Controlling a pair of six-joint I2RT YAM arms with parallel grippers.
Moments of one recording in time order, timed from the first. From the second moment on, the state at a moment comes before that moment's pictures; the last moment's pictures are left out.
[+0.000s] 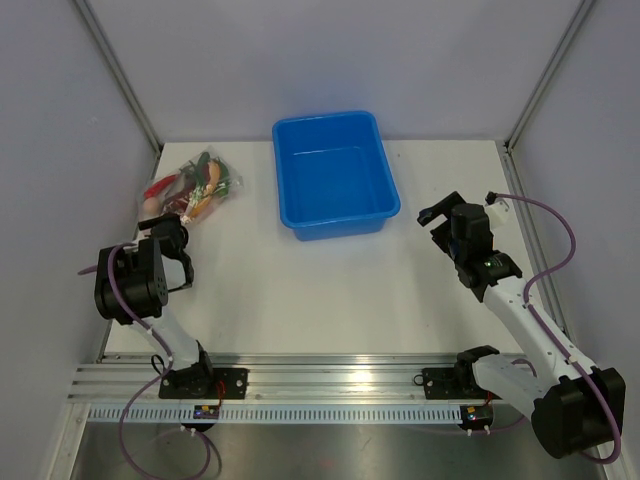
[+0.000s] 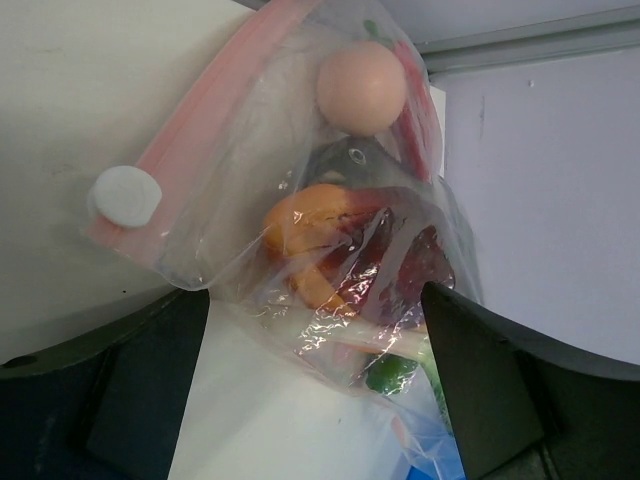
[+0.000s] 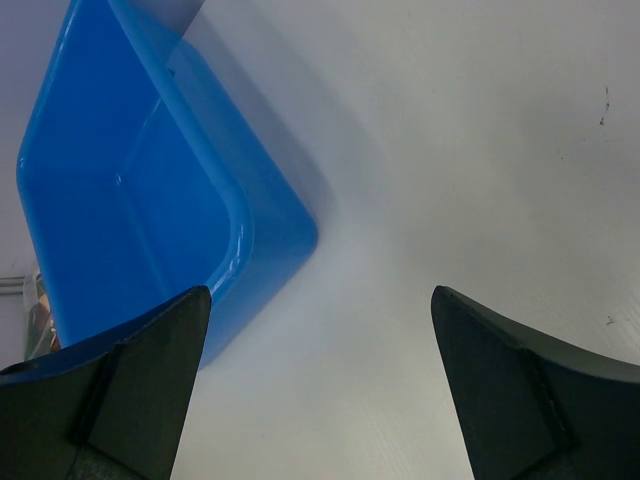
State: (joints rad) left arm 0.26 1.76 0.51 0.82 -0.40 -1.39; right arm 0.27 1.00 0.75 -0.28 0.32 0.95
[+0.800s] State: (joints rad) left arm 0.27 1.78 0.54 0.84 -0.30 -1.28; right arm 0.27 0.99 0.75 -0.28 0.30 0.95
